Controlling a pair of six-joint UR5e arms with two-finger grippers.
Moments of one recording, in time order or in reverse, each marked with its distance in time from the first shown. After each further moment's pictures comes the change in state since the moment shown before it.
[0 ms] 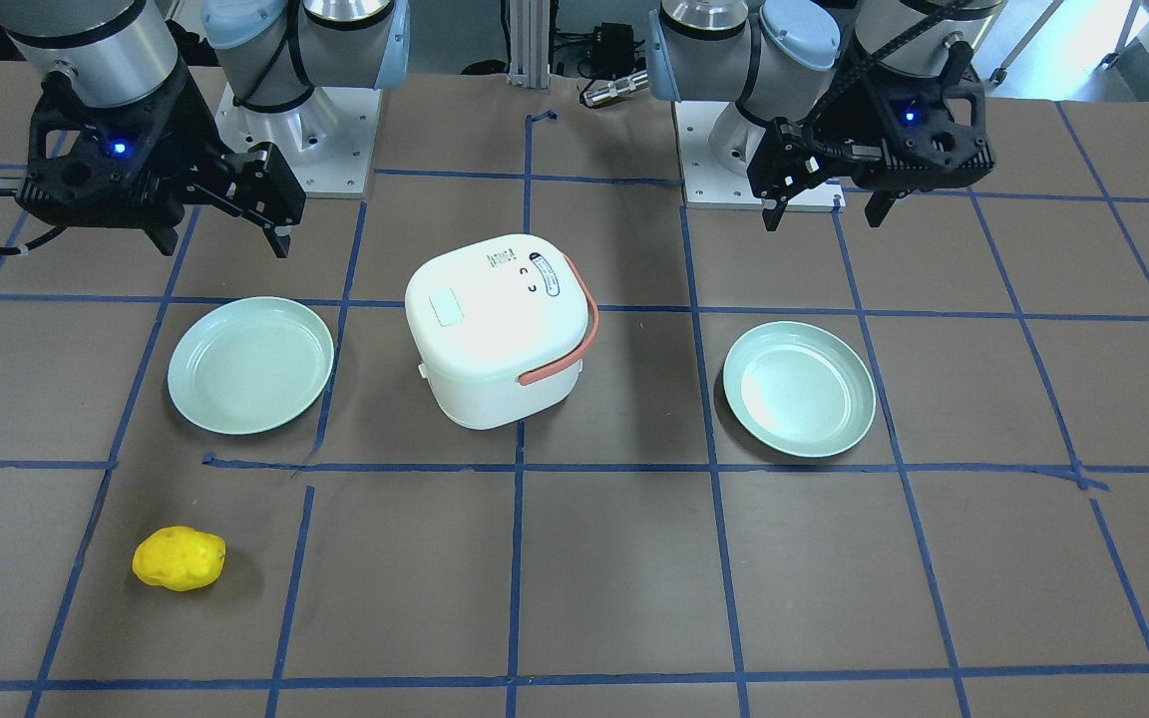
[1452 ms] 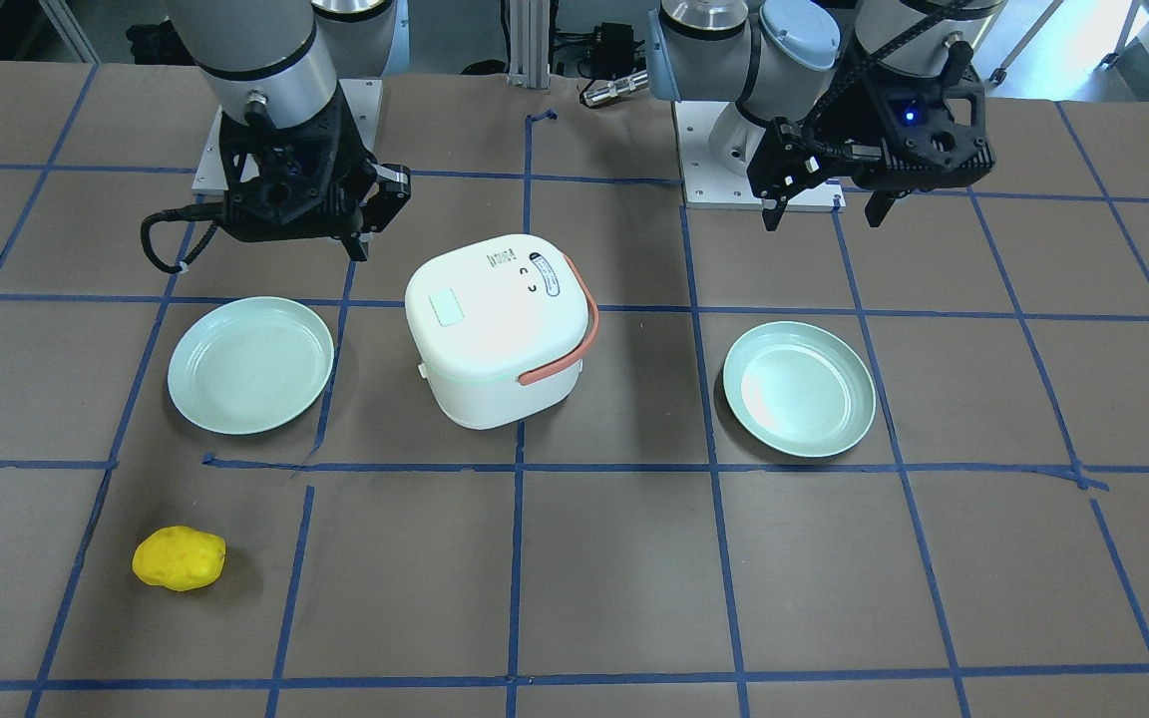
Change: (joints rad) left arm 0.000 0.000 0.000 0.000 0.000 0.000; right arm 0.188 0.057 0.013 -0.001 0.049 0.068
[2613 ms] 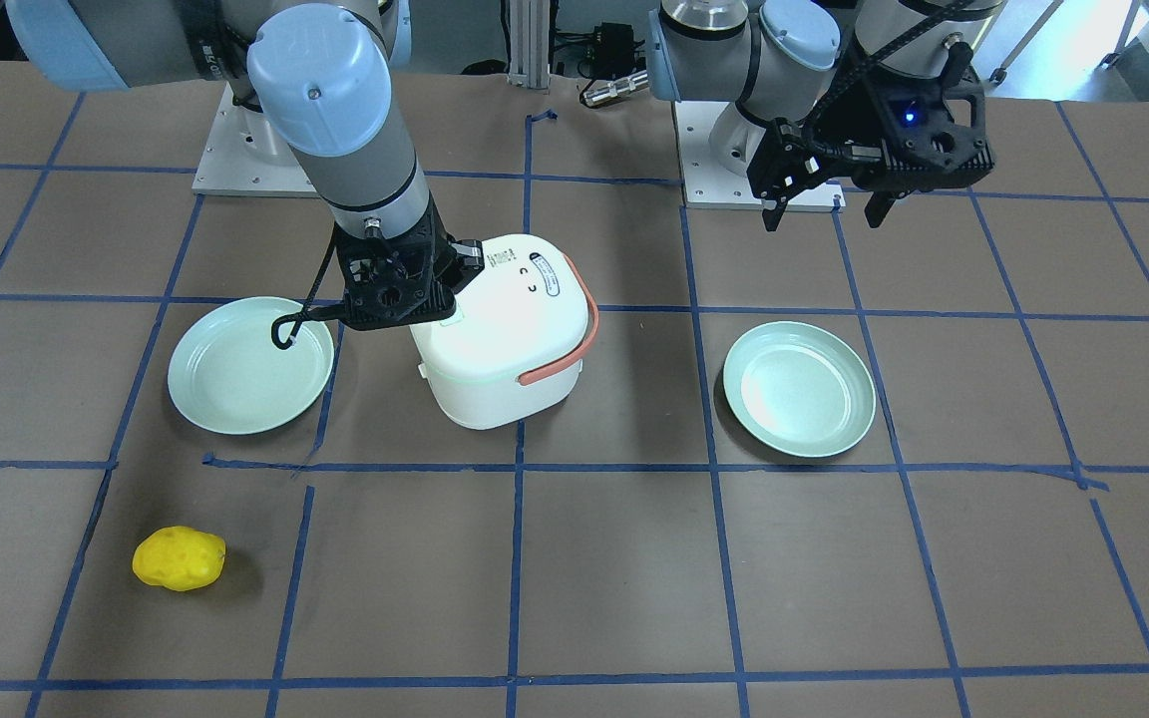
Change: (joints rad) left arm 0.000 0.000 0.000 0.000 0.000 0.000; right arm 0.056 0.087 0.129 -0.177 0.058 0.015
